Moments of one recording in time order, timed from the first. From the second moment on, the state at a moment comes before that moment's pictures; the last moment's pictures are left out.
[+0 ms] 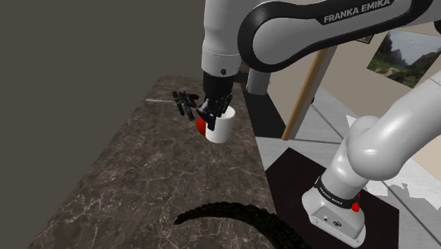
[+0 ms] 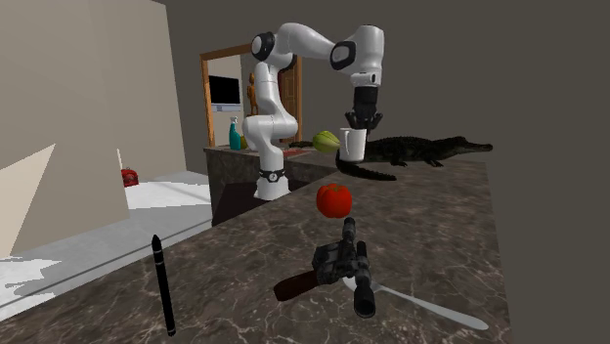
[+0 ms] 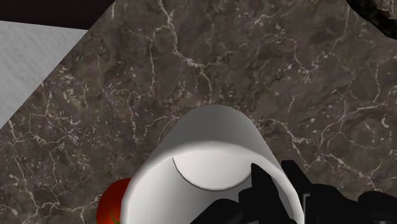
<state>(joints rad) 0.16 -0.33 0.49 -2.26 0.10 1.98 0.47</state>
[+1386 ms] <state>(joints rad) 0.15 -0.19 0.54 -2.44 0.05 2.28 0.53</state>
